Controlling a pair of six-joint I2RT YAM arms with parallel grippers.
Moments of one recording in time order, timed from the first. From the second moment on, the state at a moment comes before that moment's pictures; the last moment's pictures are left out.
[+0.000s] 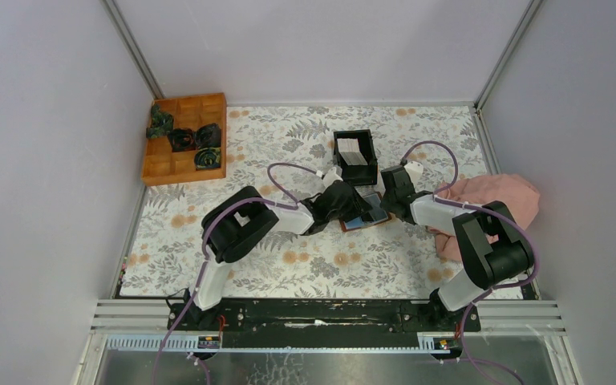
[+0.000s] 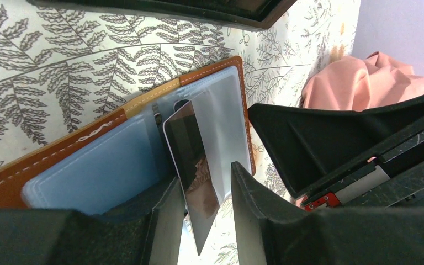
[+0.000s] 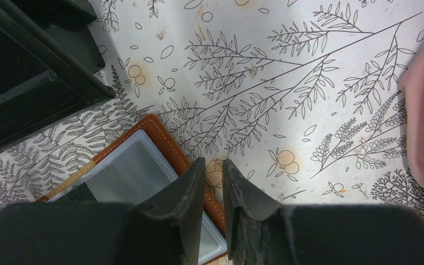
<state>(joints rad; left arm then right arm) -0.88 2.09 1.10 0.43 -0.07 -1.21 0.39 1.59 0.71 -0.05 0.35 0.65</state>
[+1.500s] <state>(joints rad) -0.88 1.95 1.04 0.23 -0.03 -1.08 0.40 1.59 0.70 0.00 0.27 0.66</state>
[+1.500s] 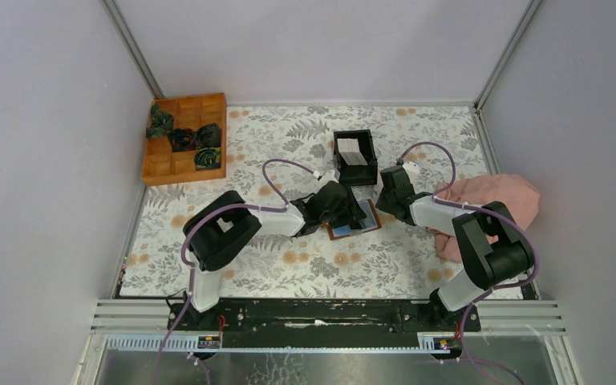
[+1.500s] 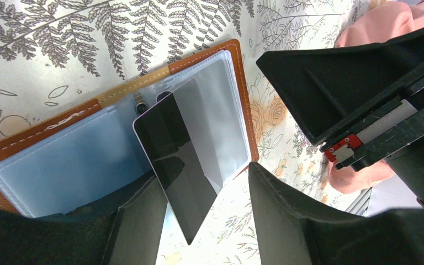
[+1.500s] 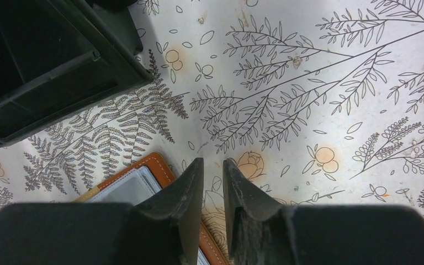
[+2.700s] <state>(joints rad) -0.80 1.85 0.81 0.47 0.17 -1.14 0.45 1.59 0.70 0.02 0.17 0.66</state>
